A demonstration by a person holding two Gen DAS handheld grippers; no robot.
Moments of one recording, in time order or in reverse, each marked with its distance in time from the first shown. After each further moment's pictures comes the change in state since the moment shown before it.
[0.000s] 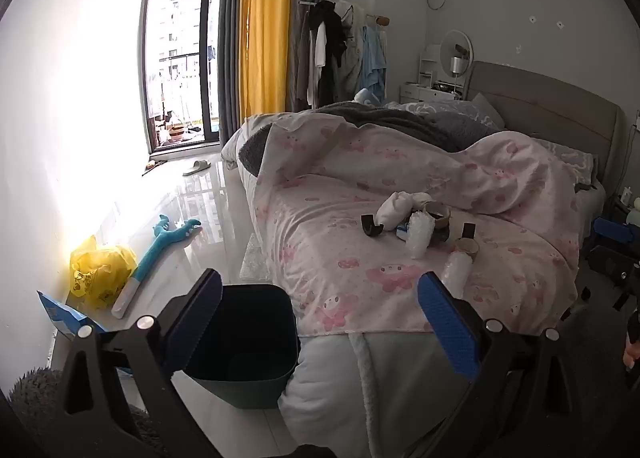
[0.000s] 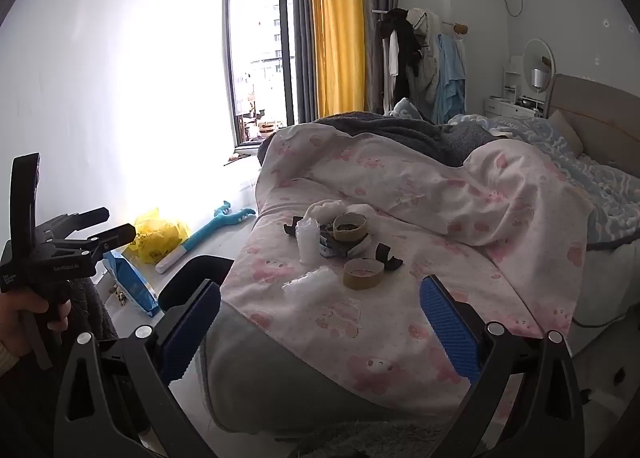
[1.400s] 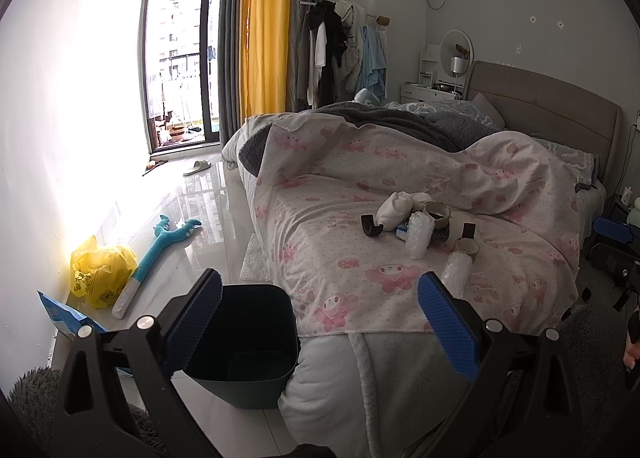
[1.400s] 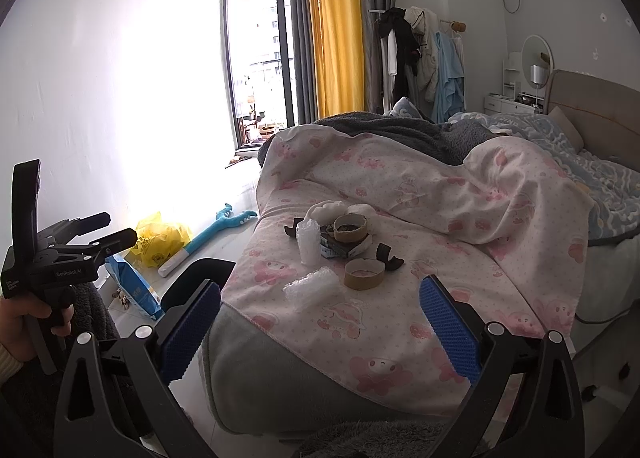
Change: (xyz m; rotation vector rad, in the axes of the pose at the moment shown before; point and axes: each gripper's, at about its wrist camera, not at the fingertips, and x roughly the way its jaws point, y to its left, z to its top) left arm 0.000 0.000 0.000 0.001 -0.001 0.000; right arm 0.000 -0.002 0.001 0.025 -0.012 0.015
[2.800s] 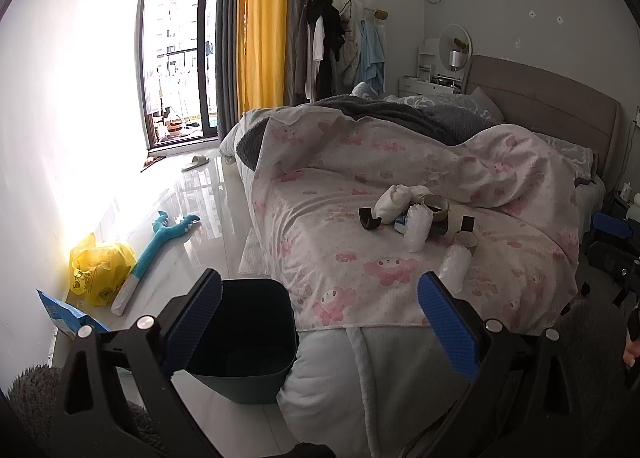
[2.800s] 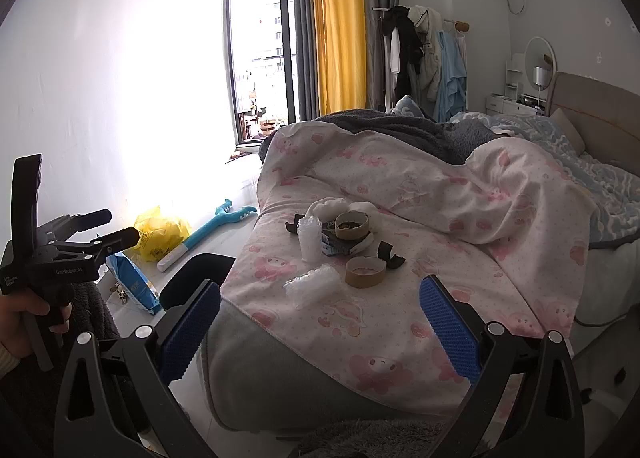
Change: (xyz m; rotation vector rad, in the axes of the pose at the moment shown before) left arm 0.004 -0.006 -0.008 0.007 0.021 -0.001; right arm 0.004 0.007 -0.004 -0.017 0.010 -0.005
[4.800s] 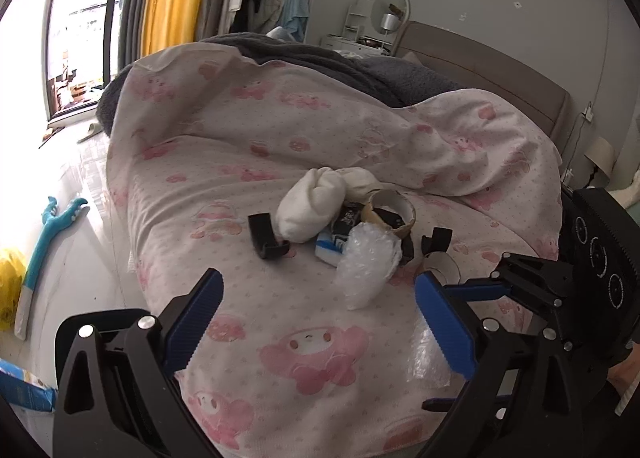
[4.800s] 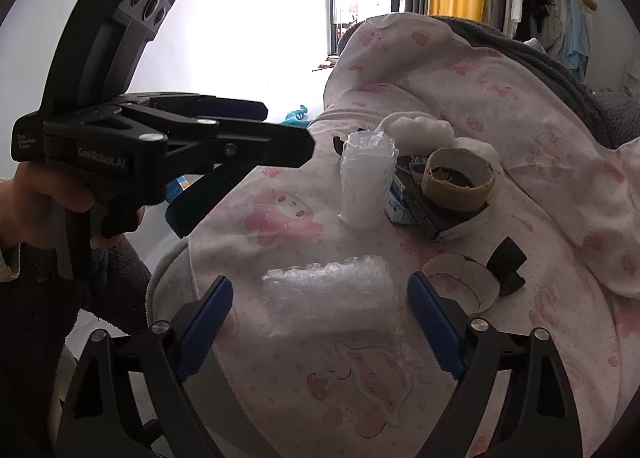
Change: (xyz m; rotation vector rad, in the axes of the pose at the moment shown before) left arm 0.186 -0.050 0.036 0.025 0.163 -0.369; right arm 0.189 -0.010 -0.006 -0.252 0.324 0.314
